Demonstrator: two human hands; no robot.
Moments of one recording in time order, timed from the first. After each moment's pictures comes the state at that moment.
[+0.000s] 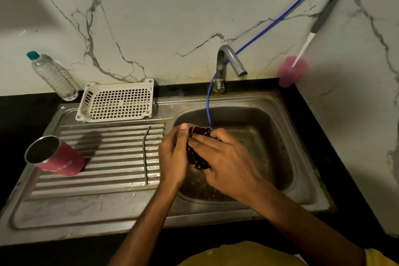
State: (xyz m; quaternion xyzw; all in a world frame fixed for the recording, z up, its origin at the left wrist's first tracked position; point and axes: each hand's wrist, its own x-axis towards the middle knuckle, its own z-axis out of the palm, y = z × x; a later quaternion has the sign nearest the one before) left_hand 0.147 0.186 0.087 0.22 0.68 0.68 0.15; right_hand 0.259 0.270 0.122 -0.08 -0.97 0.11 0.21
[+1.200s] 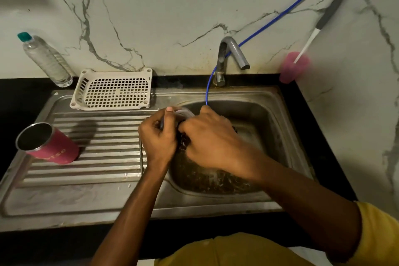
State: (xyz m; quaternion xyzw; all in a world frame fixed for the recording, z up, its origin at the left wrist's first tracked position) left_hand 0.112 0.188 0.086 0.24 0.70 0.67 -0.03; right_hand 0.217 0.257 0.200 -0.14 -0.97 0.16 -0.07
